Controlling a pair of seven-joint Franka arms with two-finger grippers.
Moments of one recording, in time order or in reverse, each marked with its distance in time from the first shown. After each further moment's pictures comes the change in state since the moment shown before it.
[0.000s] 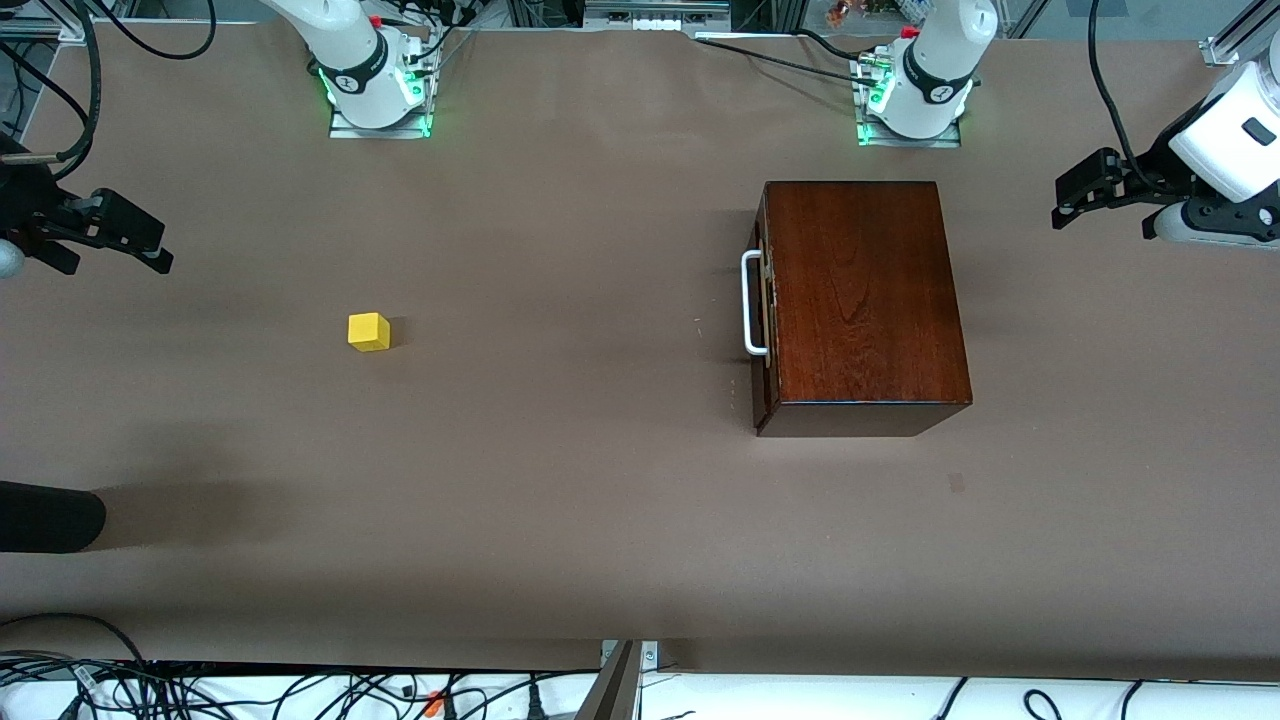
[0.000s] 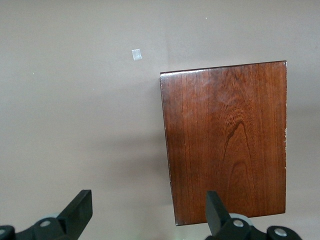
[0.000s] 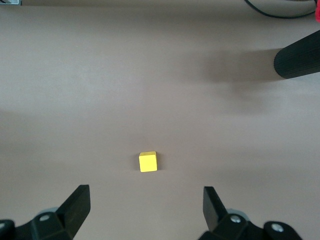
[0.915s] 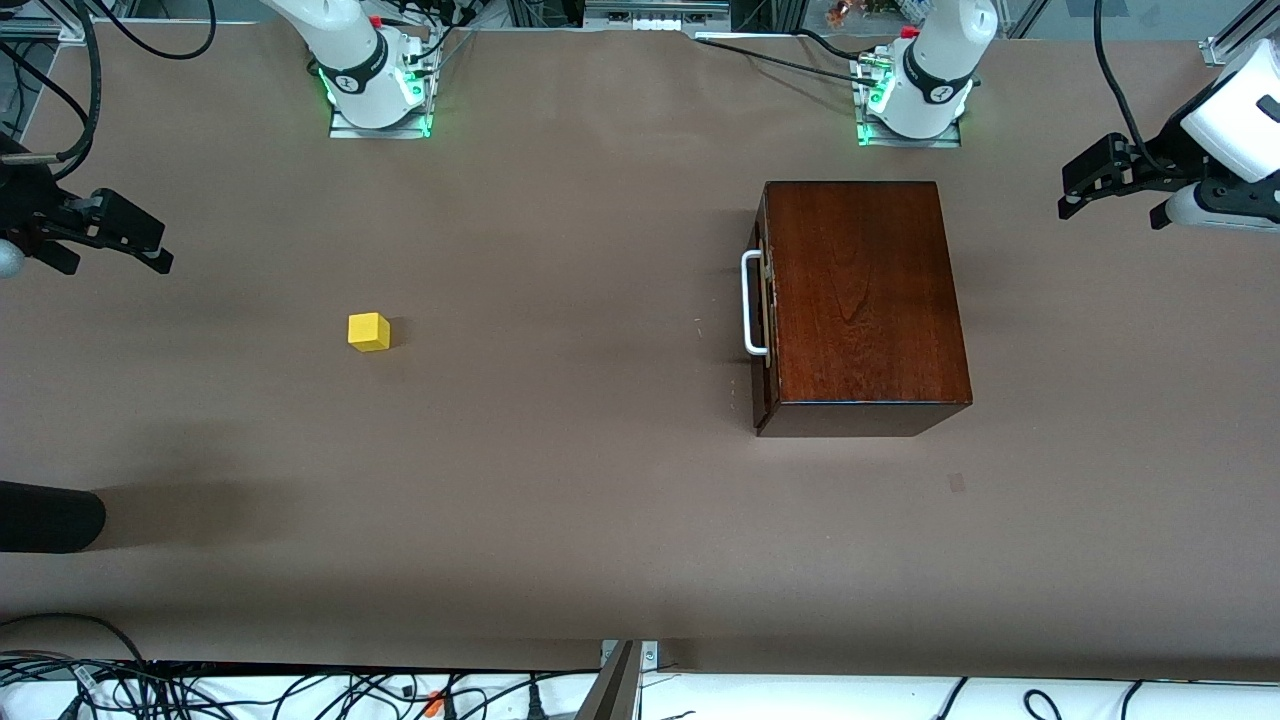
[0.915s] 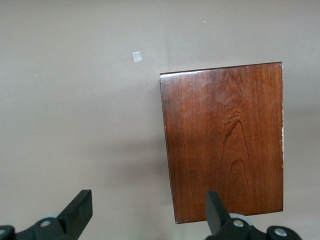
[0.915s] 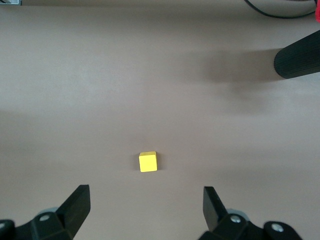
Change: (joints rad) left arm 0.000 -0.022 -0.001 0.000 0.000 -0.005 0.000; right arm 0.000 0.000 0.000 0.000 0.000 0.000 0.000
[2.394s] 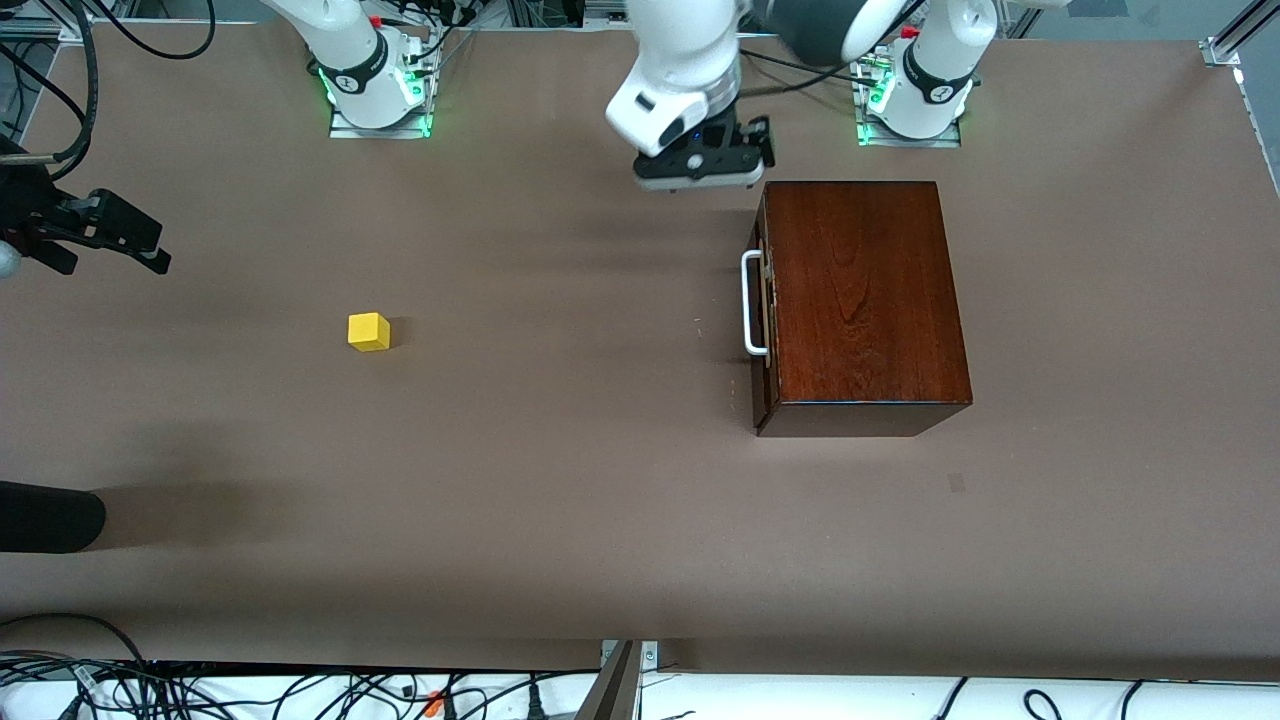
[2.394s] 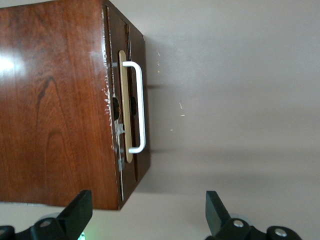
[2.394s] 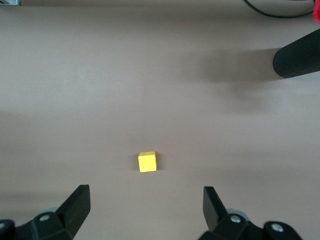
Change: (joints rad) left arm -0.370 0.378 -0.486 0.130 0.275 0.065 -0.913; right arm -0.003 0.000 -0.001 0.000 0.000 0.000 0.000
